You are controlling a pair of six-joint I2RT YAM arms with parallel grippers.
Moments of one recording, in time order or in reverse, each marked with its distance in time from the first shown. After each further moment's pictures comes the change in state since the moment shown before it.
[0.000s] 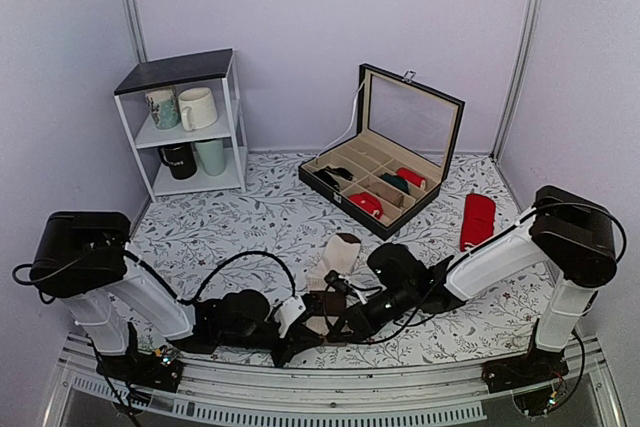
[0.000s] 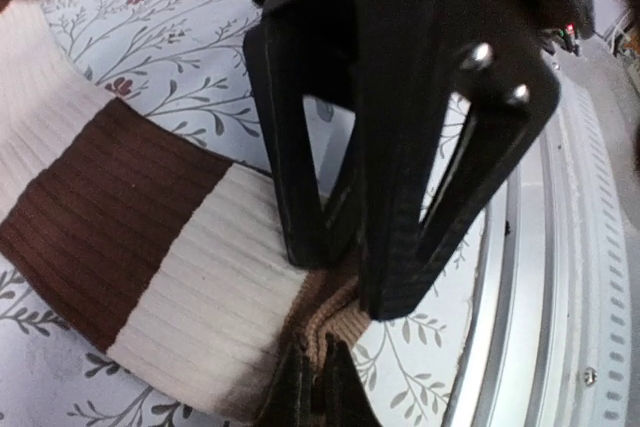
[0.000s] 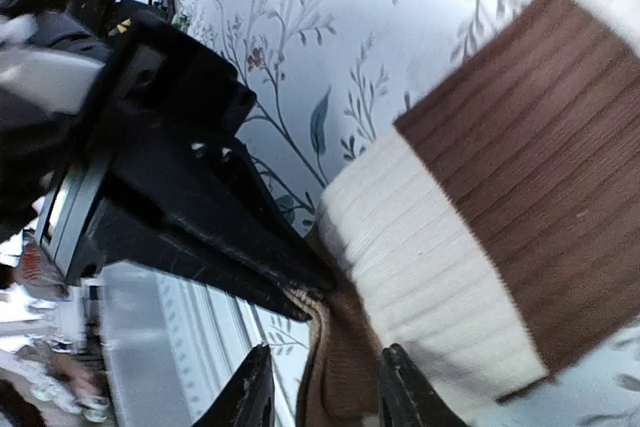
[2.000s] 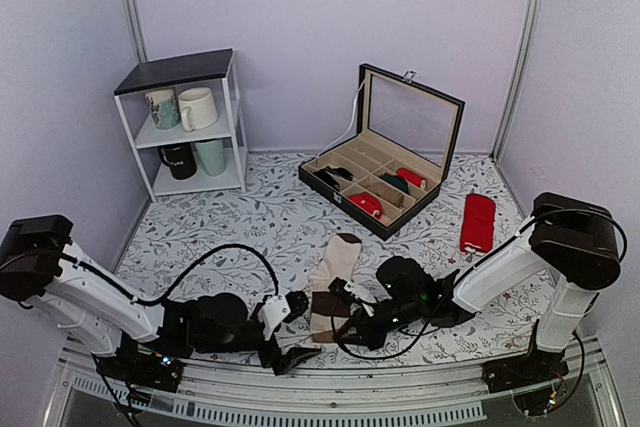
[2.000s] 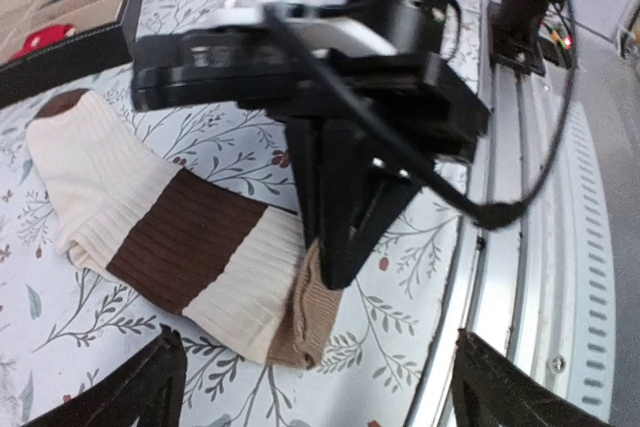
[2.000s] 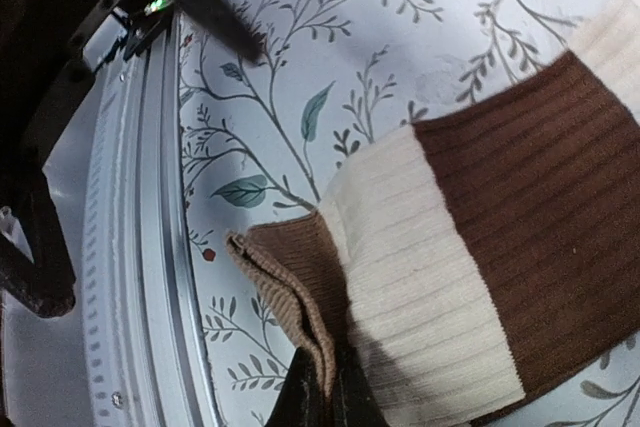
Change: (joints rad) left arm -0.080 -0.281 -0.031 -0.198 -0.192 0.056; right arm 0.056 -0.034 -0.122 0.154 0.216 -0.301
